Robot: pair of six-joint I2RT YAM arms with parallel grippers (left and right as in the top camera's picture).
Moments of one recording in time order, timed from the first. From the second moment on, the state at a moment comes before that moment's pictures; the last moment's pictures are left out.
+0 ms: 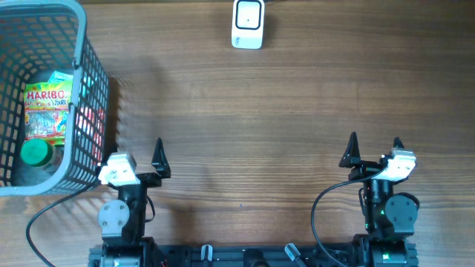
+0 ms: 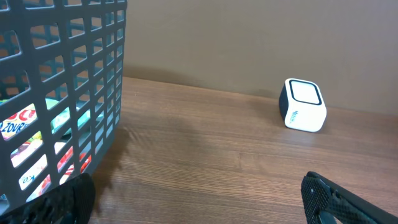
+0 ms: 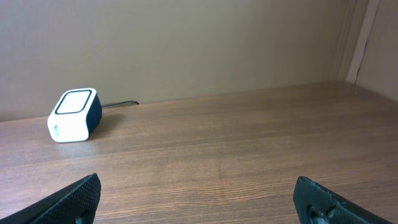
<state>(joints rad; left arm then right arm) 0.02 0.02 0.01 -0.07 -0.03 -0.15 -0.01 0.07 0.01 0.01 0.09 0.09</state>
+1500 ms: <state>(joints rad) 0.02 0.03 0.01 -0.08 0.04 -0.16 -0.01 0.07 0.01 0.01 0.09 0.09</state>
